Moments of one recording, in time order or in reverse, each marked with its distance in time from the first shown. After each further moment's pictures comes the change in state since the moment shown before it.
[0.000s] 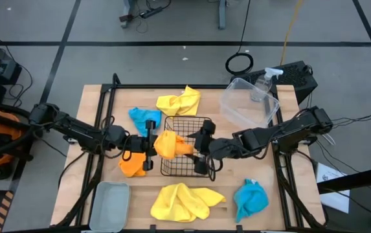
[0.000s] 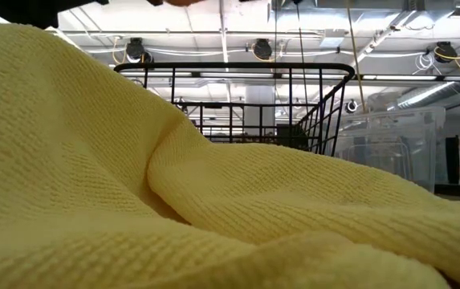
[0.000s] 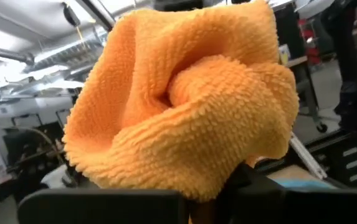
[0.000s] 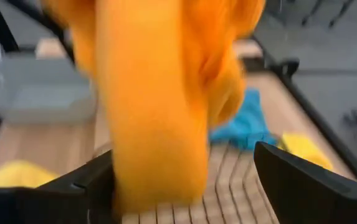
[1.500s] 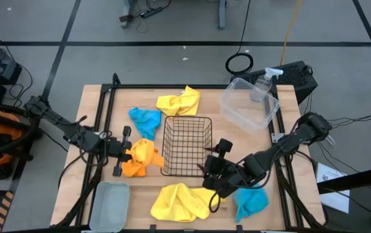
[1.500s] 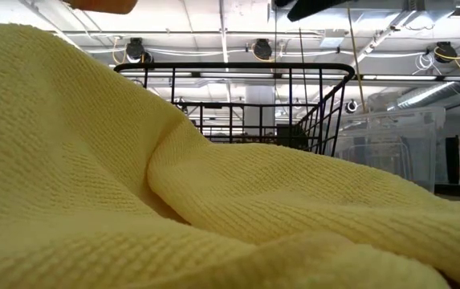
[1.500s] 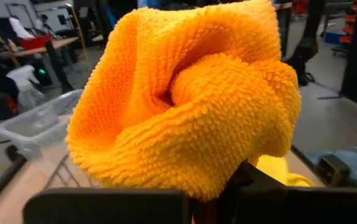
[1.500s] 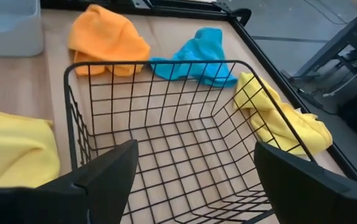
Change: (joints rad) left arm -0.298 -0.503 0.013 -0.861 -0.323 -0.285; right arm 0.229 0.099 0.000 -0.325 0.378 0.342
